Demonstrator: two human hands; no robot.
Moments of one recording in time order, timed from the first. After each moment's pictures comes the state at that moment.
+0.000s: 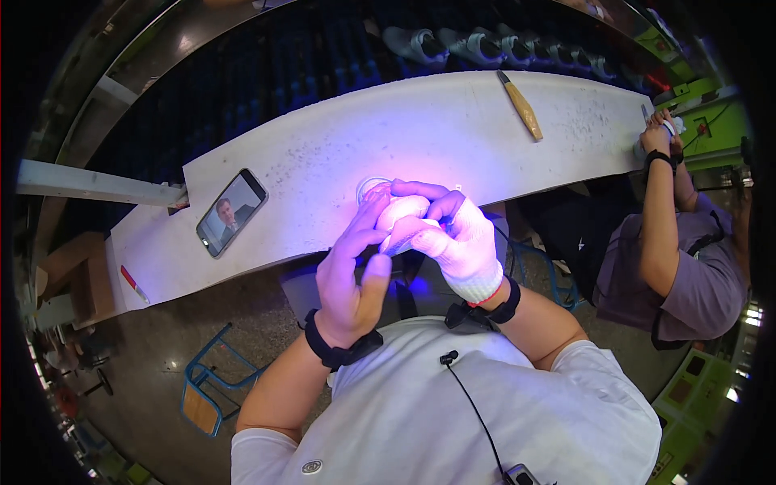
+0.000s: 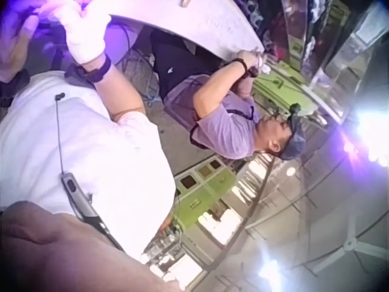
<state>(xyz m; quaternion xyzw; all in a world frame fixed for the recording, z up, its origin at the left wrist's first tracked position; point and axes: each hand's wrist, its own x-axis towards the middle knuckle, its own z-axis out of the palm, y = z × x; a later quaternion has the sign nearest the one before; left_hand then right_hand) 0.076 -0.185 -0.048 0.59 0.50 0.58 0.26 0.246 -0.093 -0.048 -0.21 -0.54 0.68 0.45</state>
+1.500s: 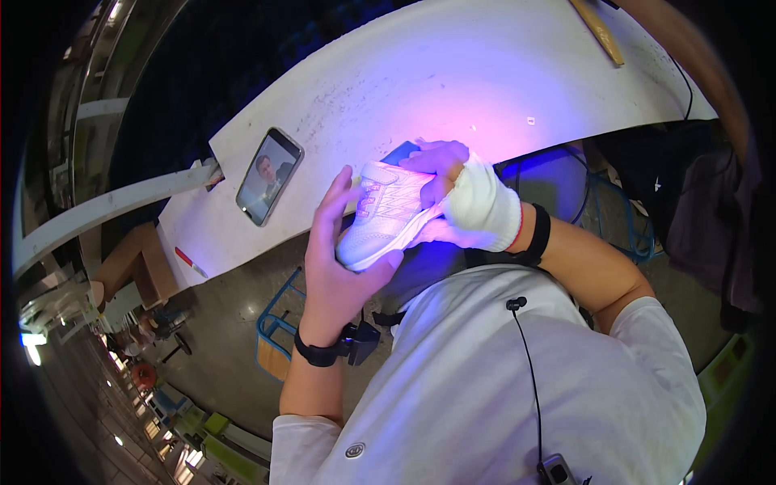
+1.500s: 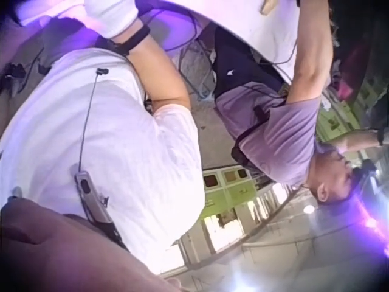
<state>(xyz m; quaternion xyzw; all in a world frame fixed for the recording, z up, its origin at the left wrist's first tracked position) 0.017 -0.208 -0.031 0.46 0.66 0.47 0.37 0.204 -0.087 -0.127 -0.15 -0.84 0.34 0.41</state>
